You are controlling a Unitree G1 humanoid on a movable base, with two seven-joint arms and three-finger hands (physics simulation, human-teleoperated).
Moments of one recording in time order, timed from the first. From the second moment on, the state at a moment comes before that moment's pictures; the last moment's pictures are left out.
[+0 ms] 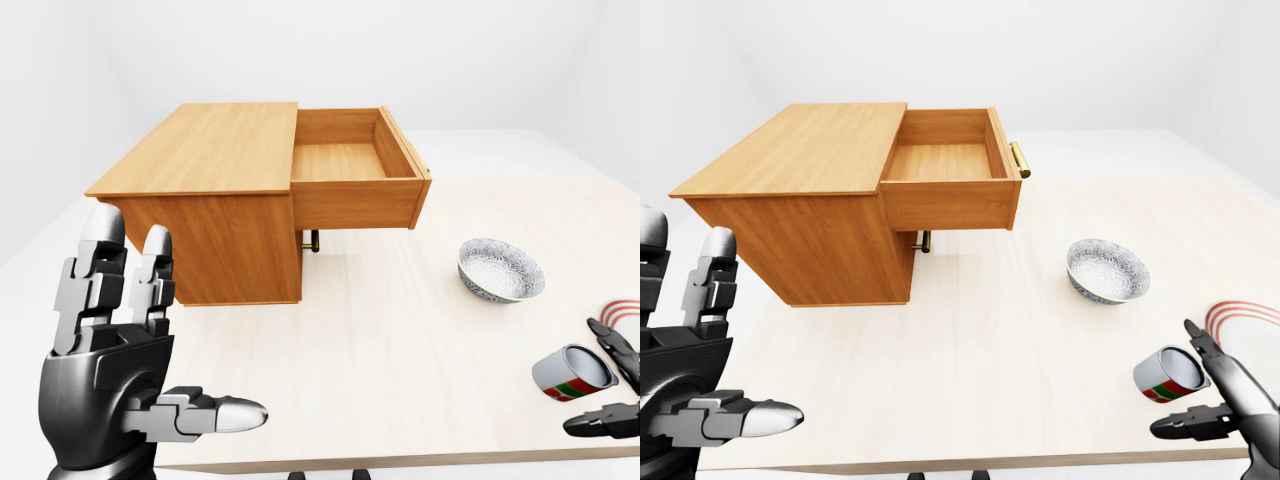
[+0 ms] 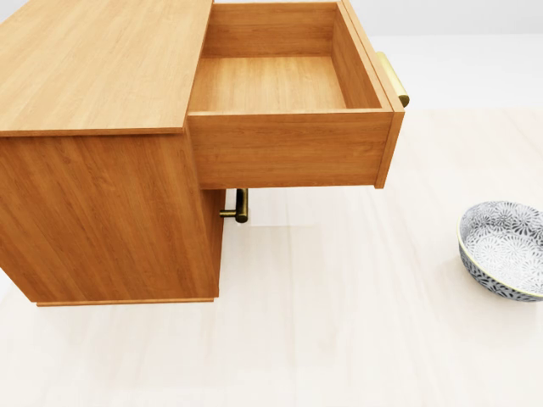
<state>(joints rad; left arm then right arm) 0.45 0.11 0.14 -1.05 -0.34 0.09 -0.06 0.18 -0.42 -0.82 0.05 -0.55 0.09 0.70</state>
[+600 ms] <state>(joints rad) 0.44 0.07 0.14 -1.05 -0.30 0.09 -0.10 0.19 -0.51 -0.79 0.14 -0.52 0.09 0.70</state>
